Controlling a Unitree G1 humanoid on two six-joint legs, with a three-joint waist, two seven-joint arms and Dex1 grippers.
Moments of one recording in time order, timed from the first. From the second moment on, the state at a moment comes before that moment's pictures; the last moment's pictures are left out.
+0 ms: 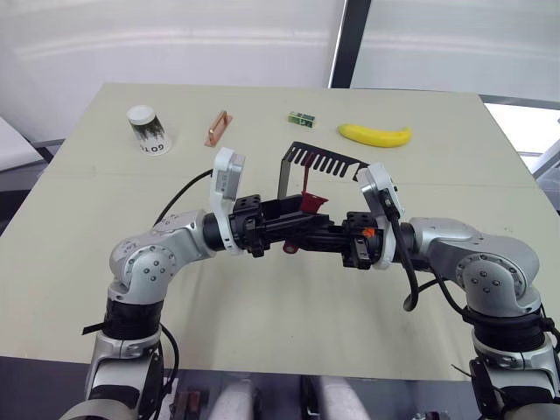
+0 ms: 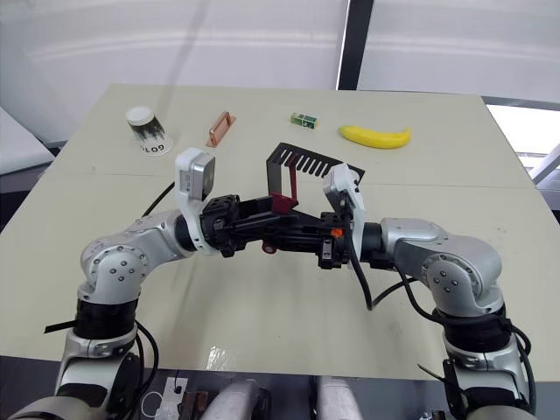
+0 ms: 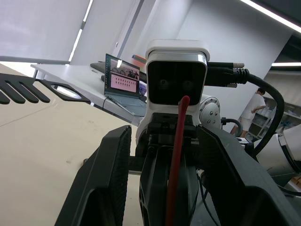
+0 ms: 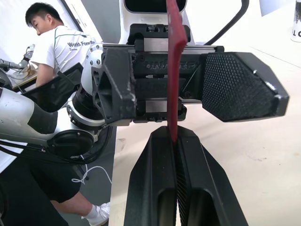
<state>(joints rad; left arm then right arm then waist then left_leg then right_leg) -0.59 0.37 0.03 -0.26 -0.99 0.90 -0.76 -0.58 -0.56 0.00 -0.42 0.99 1.01 0.79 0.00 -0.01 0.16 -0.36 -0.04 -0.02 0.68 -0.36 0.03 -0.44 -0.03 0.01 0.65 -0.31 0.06</state>
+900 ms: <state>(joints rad) -0.58 0.34 0.05 -0.26 -1.01 0.89 -0.76 -0.58 -0.56 0.00 -0.42 1.00 1.01 0.78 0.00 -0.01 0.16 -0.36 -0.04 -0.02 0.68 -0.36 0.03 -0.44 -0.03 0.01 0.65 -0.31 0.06</state>
